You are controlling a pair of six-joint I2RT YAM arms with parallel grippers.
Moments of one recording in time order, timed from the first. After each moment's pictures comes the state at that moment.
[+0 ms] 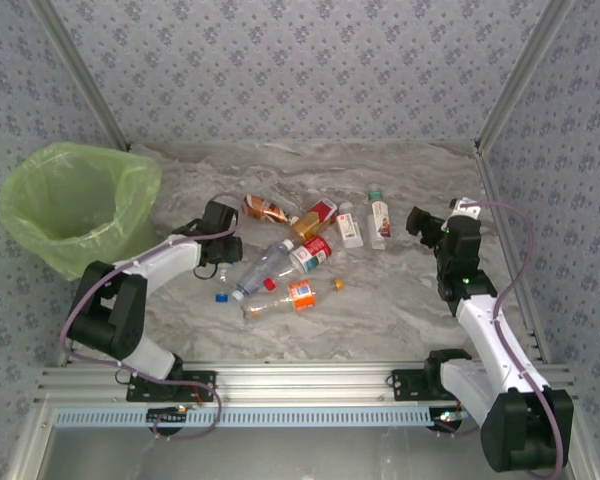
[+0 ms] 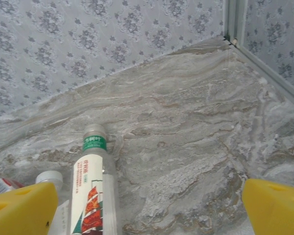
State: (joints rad) left arm -0.40 1.52 0.87 -0.41 -0.15 -0.40; right arm 0.06 0.90 0.55 -0.01 0.15 0.33
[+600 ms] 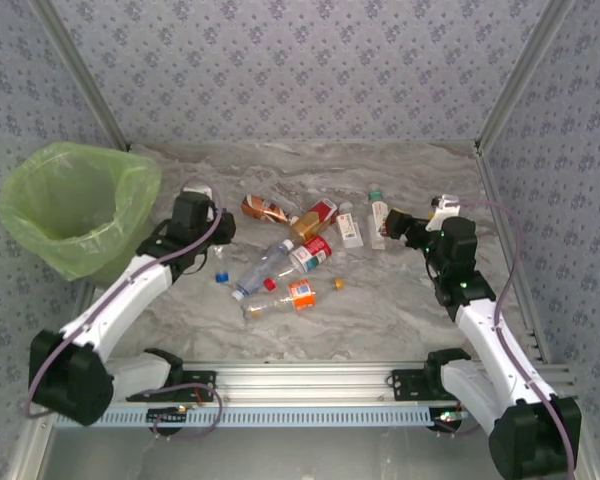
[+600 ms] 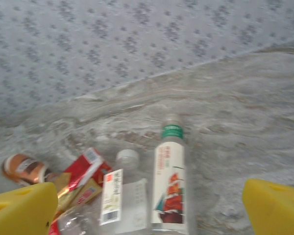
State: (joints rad) left arm -0.40 1.13 0.89 -0.39 -0.13 -0.43; right arm 0.16 0.86 0.59 0.00 -0.07 0.32
